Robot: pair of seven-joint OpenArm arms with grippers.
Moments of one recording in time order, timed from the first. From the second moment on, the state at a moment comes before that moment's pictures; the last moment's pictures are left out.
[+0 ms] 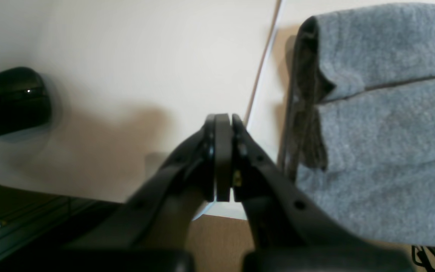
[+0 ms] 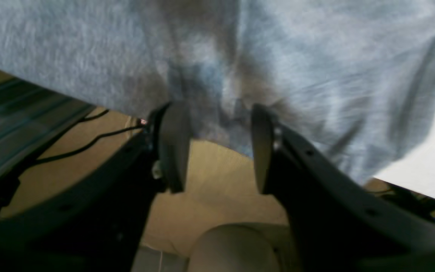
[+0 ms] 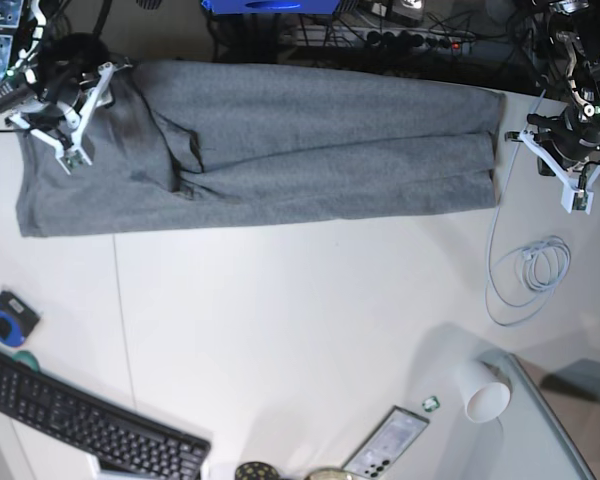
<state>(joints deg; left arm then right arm) 18.2 -17.0 -31.7 92.1 -7.8 -25.6 46.0 -25.5 5.2 18.2 107.8 10.0 33.4 -70.0</state>
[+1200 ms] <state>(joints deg) 10.9 -14.3 -17.5 77.8 -4.7 -33.4 39.6 -5.6 7.6 27.7 75.7 9.6 33.5 -52.9</state>
